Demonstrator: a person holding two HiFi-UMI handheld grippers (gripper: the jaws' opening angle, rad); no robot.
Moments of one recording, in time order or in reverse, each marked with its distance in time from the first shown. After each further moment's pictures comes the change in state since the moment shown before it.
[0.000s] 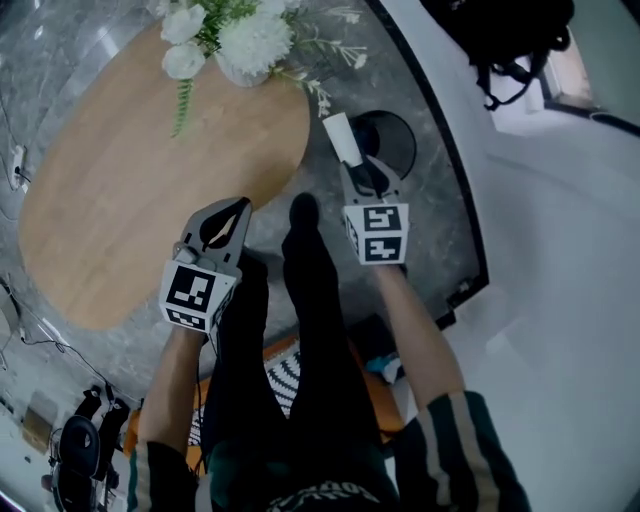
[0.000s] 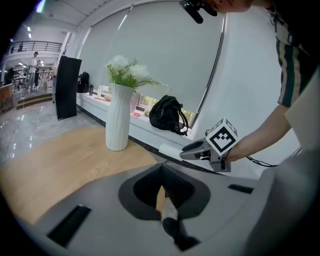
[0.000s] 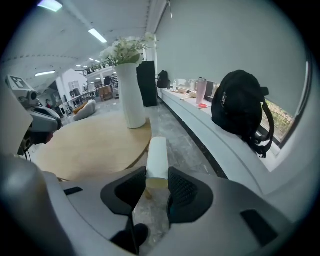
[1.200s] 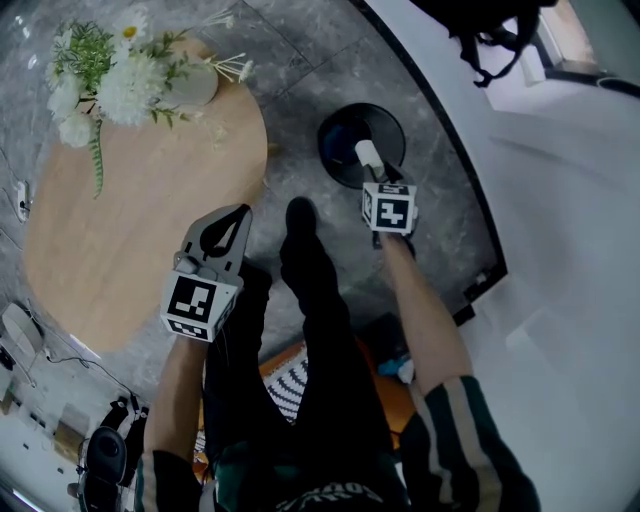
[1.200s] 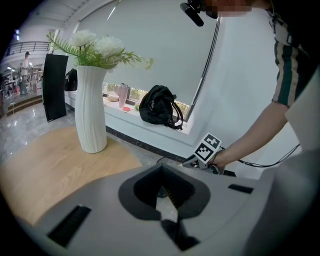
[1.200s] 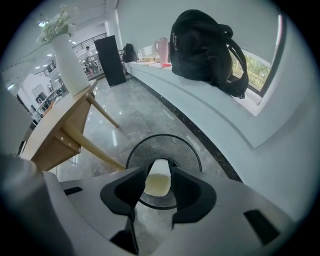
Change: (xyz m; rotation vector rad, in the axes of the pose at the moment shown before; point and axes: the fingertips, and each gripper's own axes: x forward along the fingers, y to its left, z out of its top) left arm 0.076 -0.041 0.010 0.061 0.067 -0.046; right arm 0.053 -0.130 -0.144 0.275 0.309 -0.154
